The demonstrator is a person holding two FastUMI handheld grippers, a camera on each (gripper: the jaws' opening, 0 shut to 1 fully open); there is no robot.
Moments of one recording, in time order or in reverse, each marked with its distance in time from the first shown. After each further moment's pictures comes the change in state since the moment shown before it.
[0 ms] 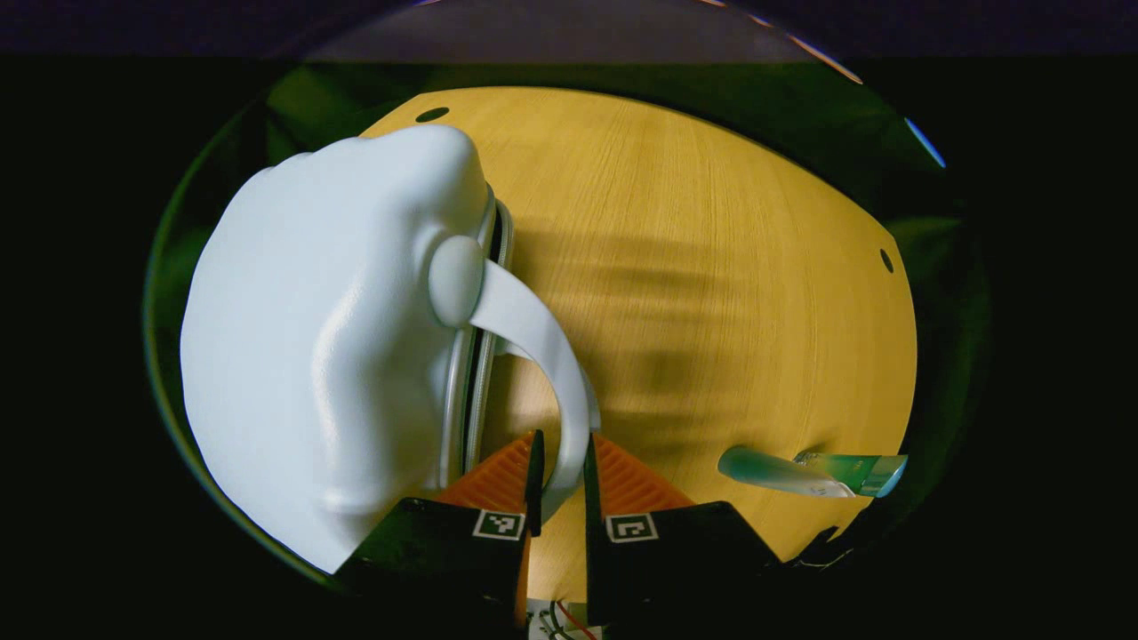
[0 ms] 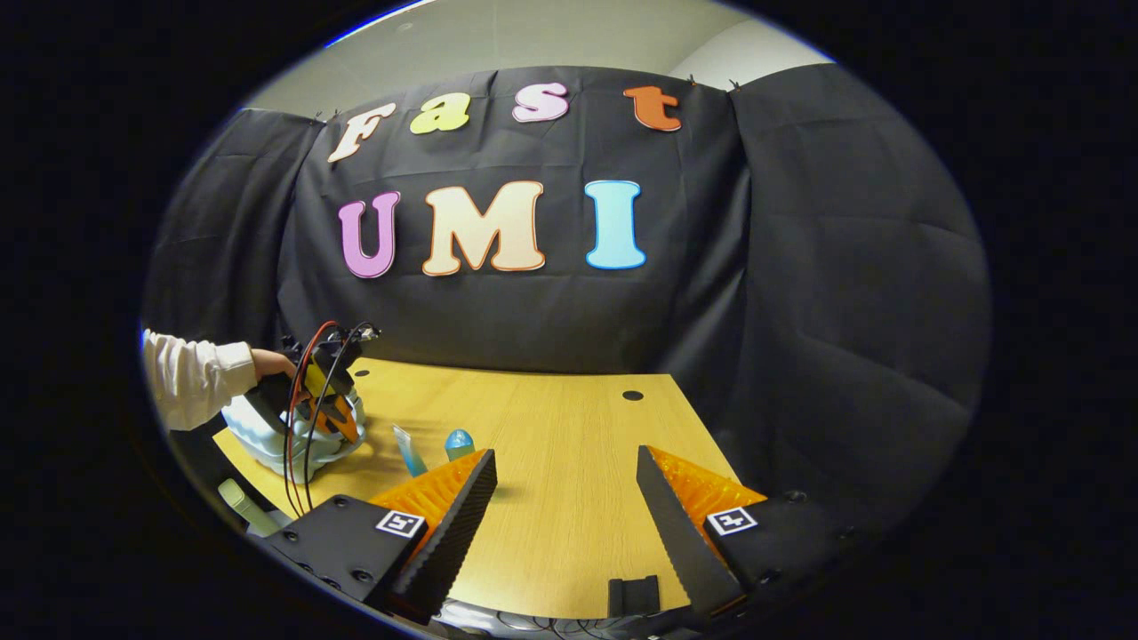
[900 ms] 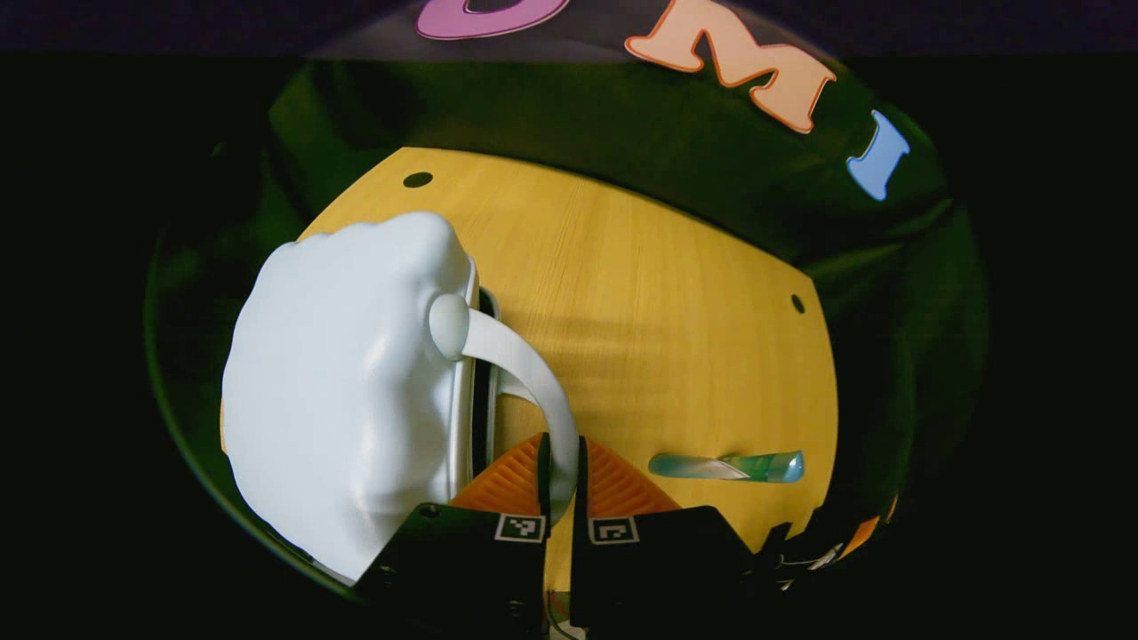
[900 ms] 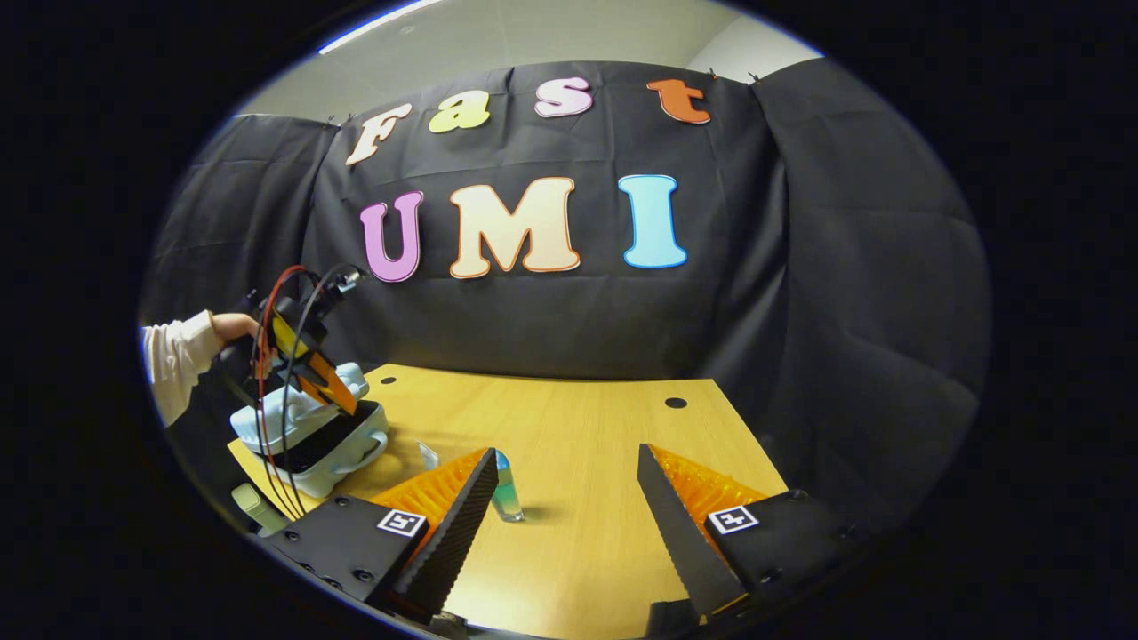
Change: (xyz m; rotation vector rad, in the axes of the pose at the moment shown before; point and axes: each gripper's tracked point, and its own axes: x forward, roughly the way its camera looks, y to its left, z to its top) left arm -0.084 -0.026 0.036 -0.020 -0.222 -0.259; right arm 0.051 0.061 0.010 0.013 -0.029 0.081
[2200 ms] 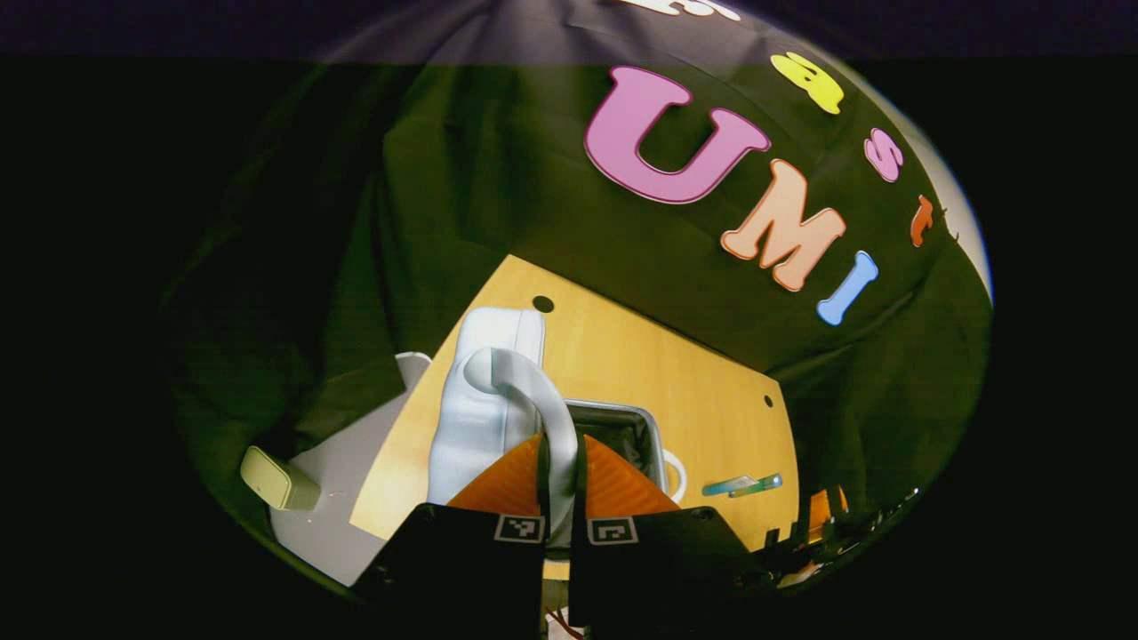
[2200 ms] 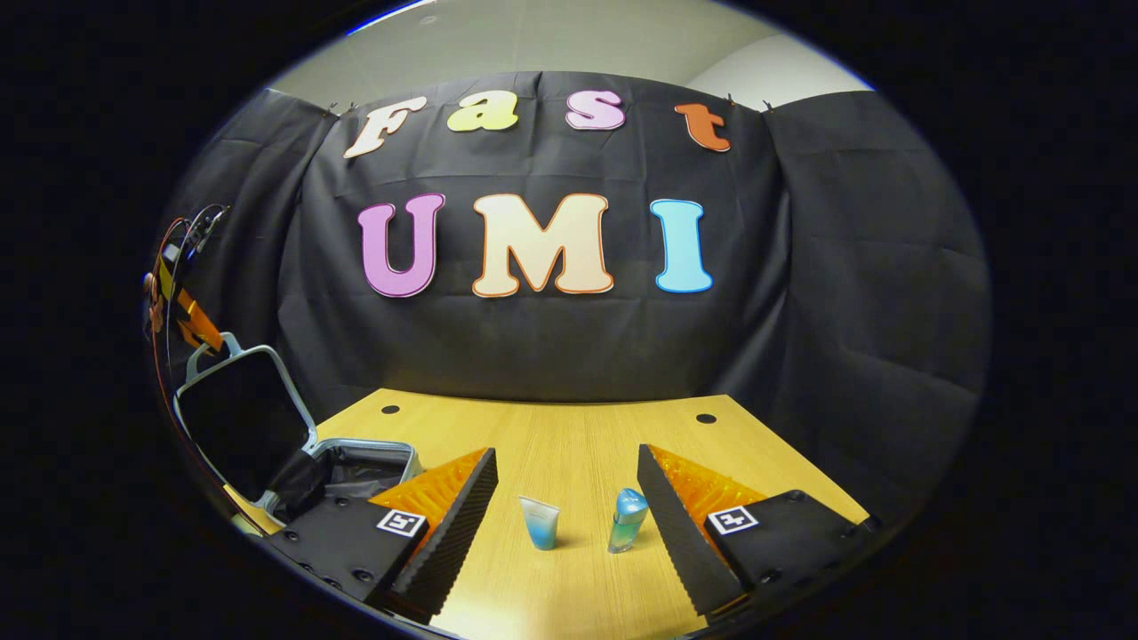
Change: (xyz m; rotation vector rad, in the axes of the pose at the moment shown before) left arm -0.156 0.213 0.079 -0.076 -0.303 -0.045; right arm 0.028 0.172 0.027 -0.001 -0.060 -0.140
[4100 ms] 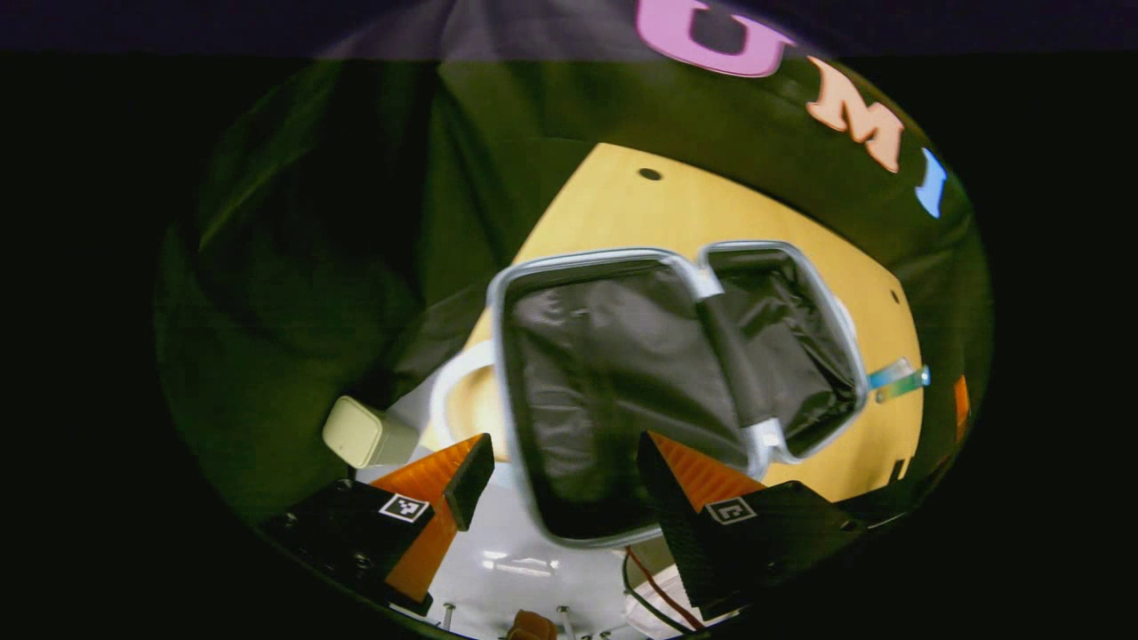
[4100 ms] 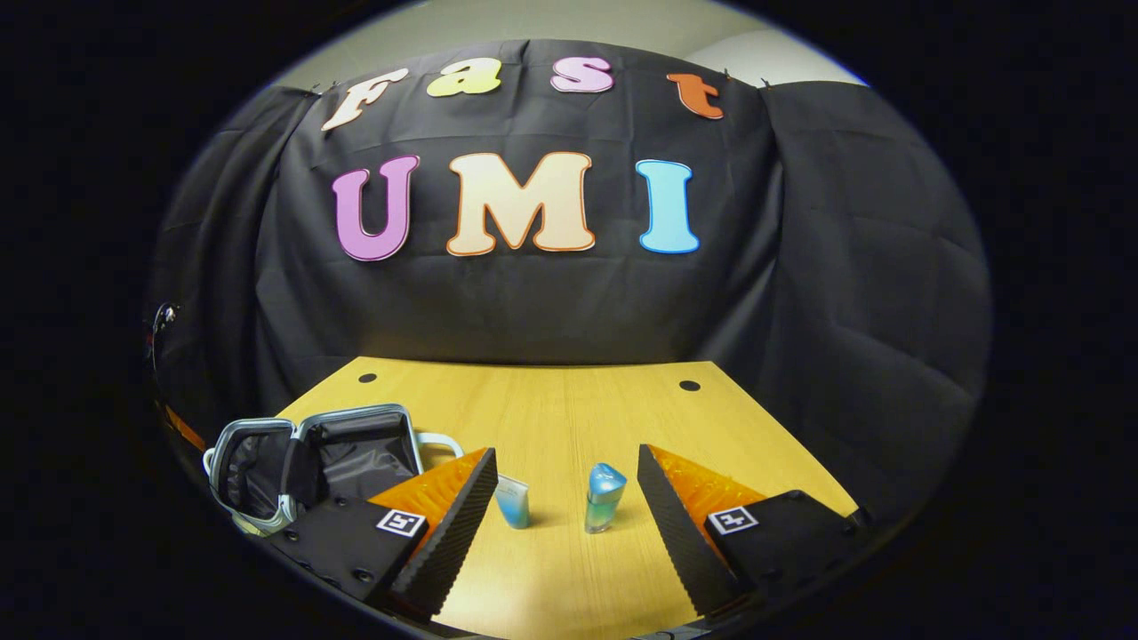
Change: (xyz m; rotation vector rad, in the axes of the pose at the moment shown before) left arm 0.013 0.049 -0.169 0.148 0.272 0.282; right arm 0.014 -0.047 -0.033 -0.004 0.149 -0.056
